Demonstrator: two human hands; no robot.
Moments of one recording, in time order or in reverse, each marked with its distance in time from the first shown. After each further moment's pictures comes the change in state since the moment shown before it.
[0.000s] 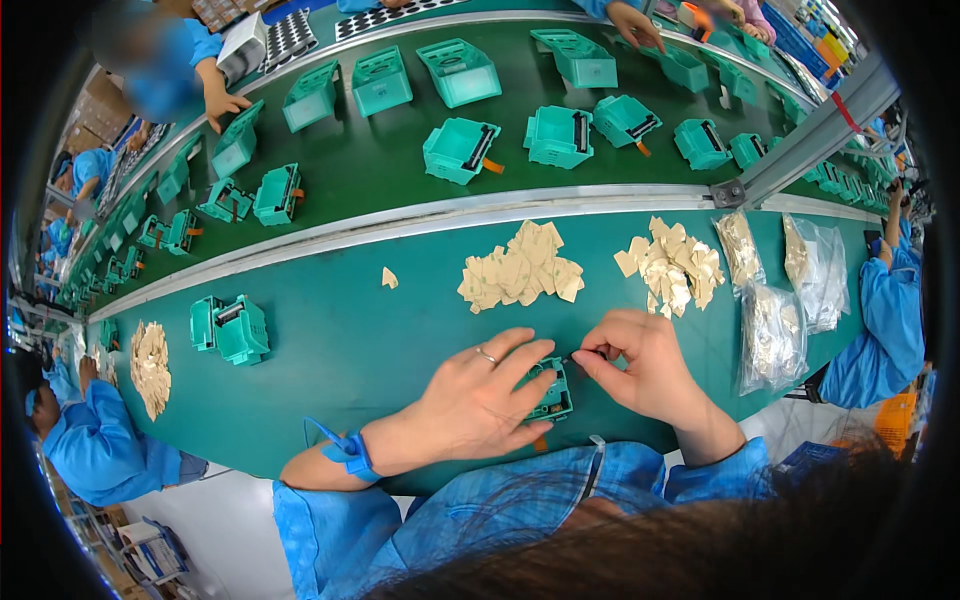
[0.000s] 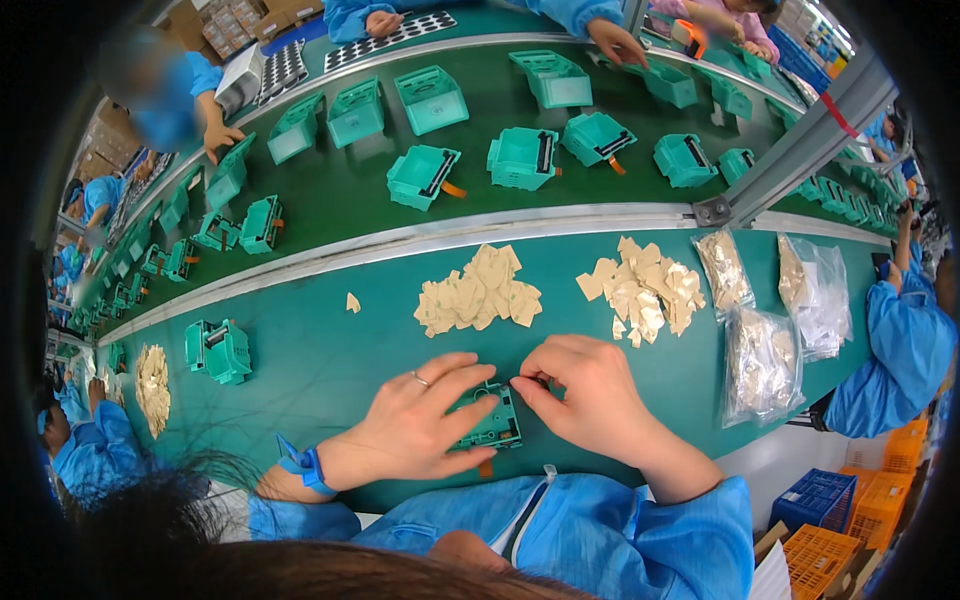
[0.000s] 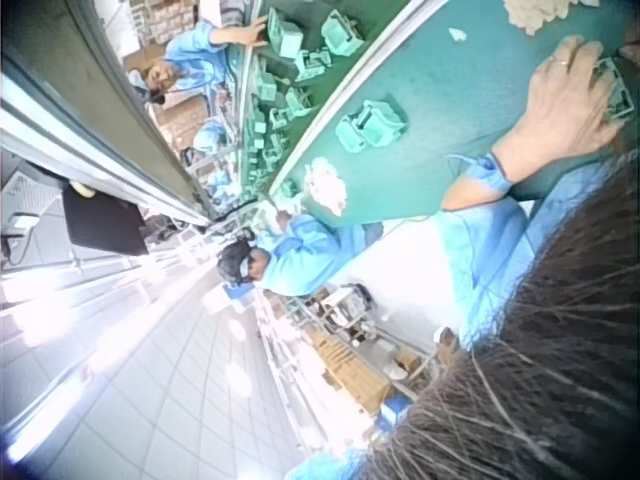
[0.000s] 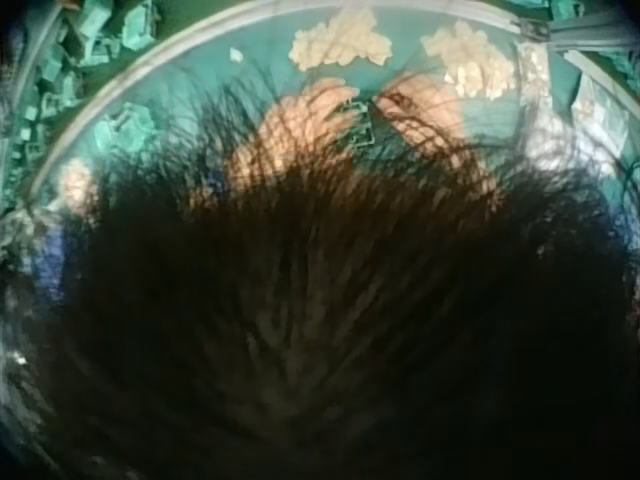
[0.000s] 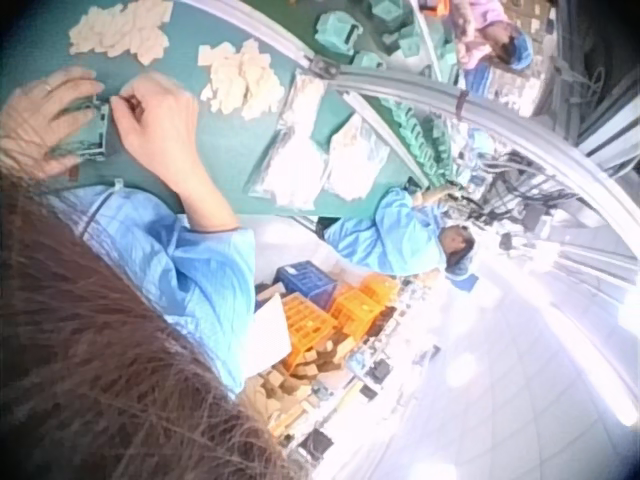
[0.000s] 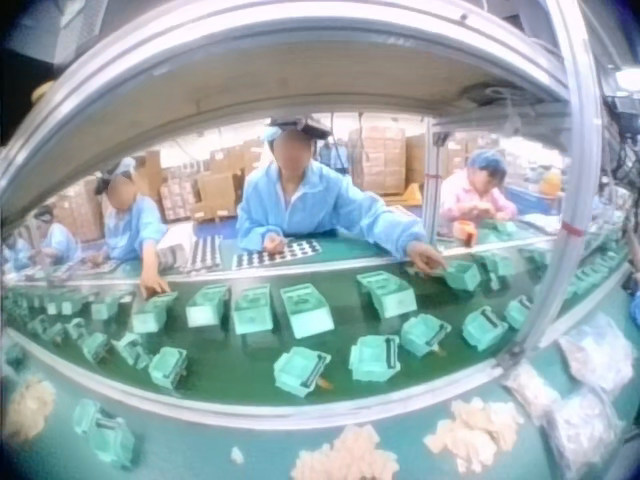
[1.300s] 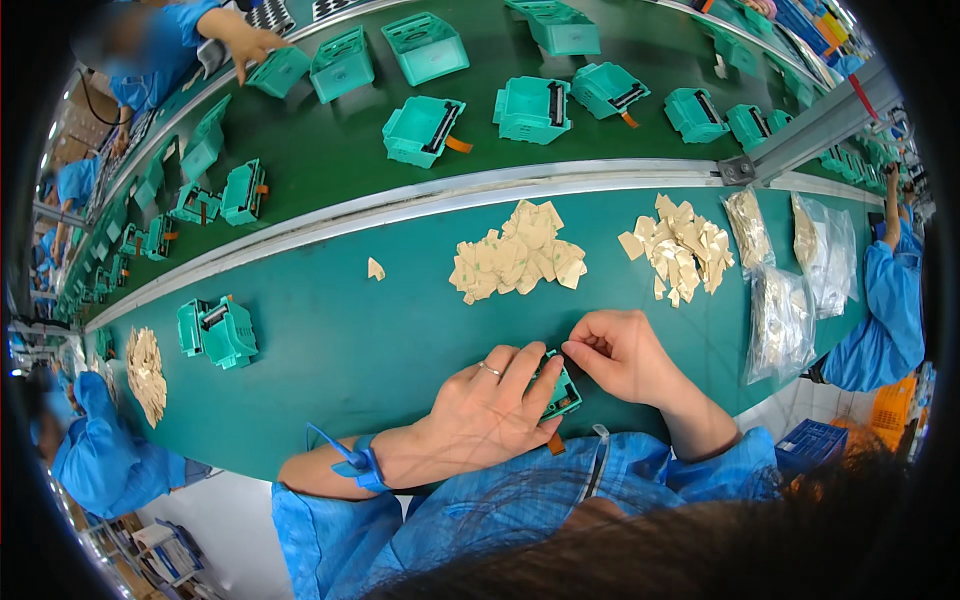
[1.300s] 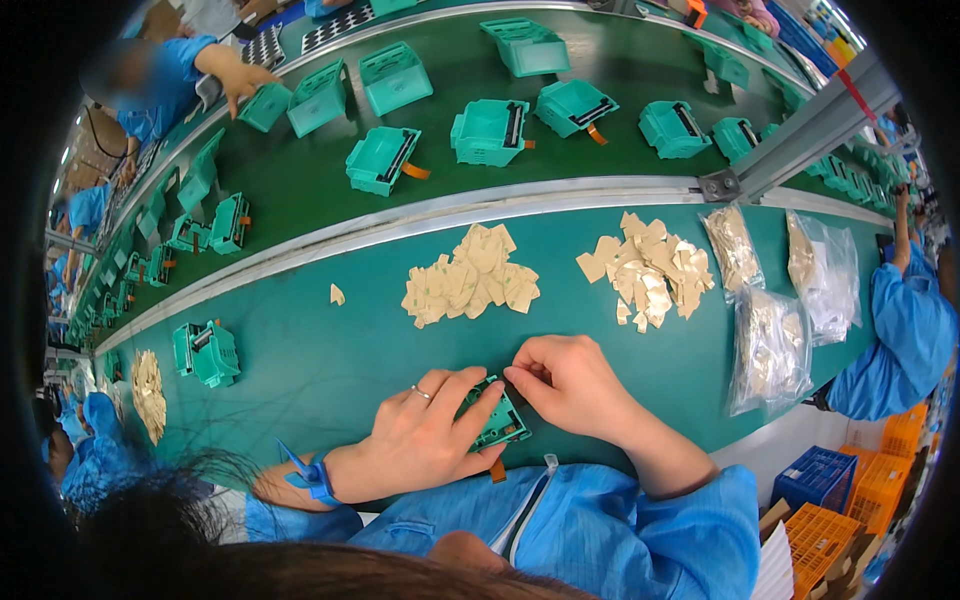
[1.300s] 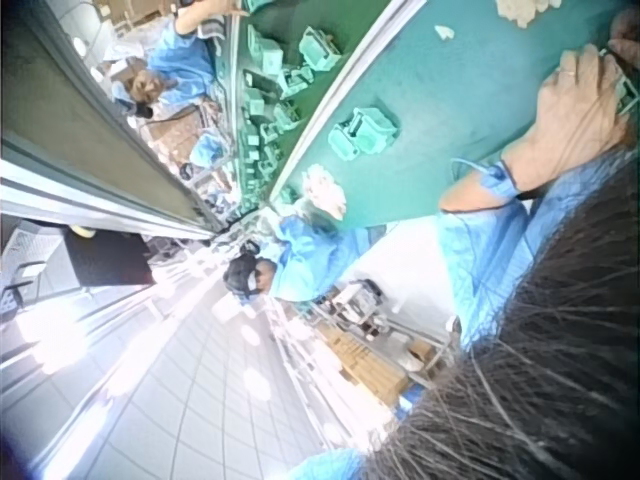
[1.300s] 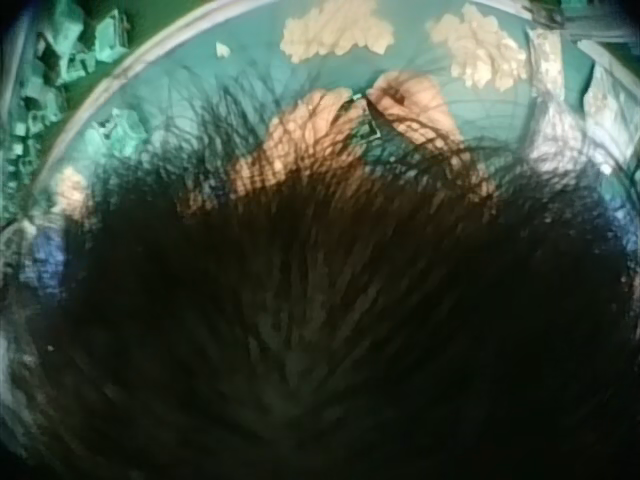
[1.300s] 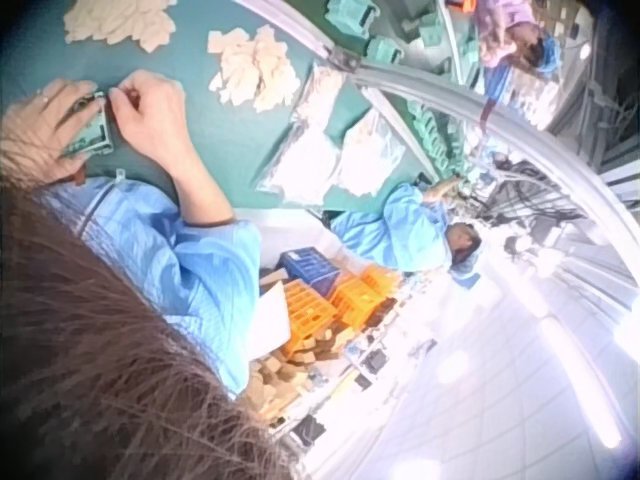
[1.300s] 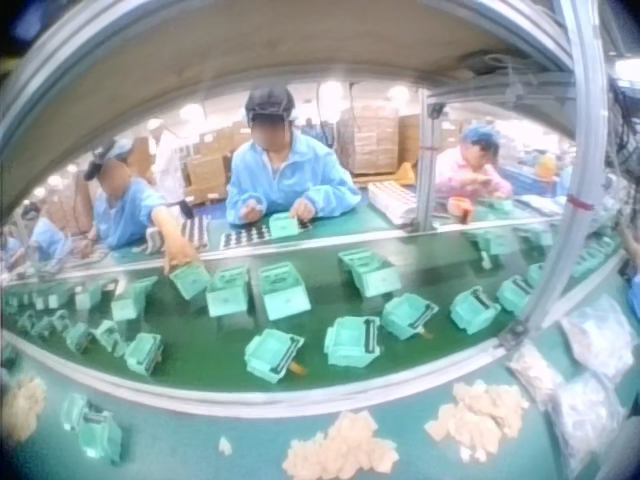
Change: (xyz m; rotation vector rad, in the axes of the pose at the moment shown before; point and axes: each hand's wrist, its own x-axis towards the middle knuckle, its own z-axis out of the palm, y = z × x) left_hand -0.001 0.011 0.030 0.143 -0.163 -0.130; right_hand -0.007 0.038 0.025 0.279 -0.072 0.313
